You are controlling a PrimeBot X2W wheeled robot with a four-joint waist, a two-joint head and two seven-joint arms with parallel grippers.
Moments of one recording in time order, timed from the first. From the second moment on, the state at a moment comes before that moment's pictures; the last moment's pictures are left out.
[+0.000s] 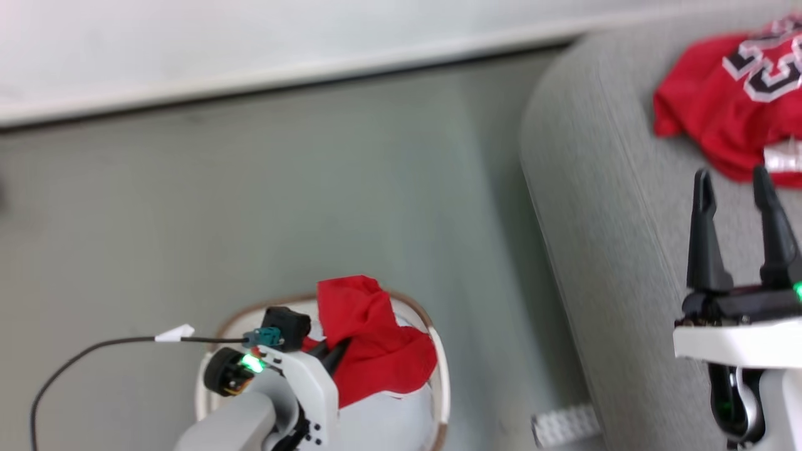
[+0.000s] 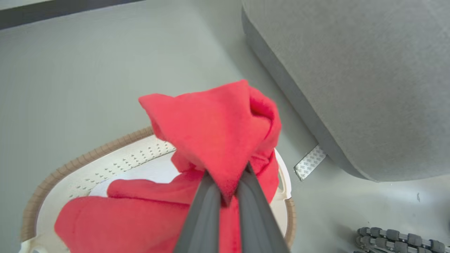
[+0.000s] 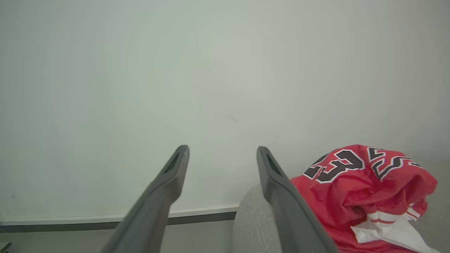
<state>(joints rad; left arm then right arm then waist) -0.71 0.24 -1.10 0.93 -0.87 -0.13 -0.25 -0.34 -0.08 0.00 0.04 0.30 0.13 -0.26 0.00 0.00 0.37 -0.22</state>
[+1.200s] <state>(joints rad) -0.67 0.40 -0.79 0.12 -0.78 0.09 -0.20 -0.16 -0.10 0.30 0.10 0.39 0.13 -0.26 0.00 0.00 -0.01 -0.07</state>
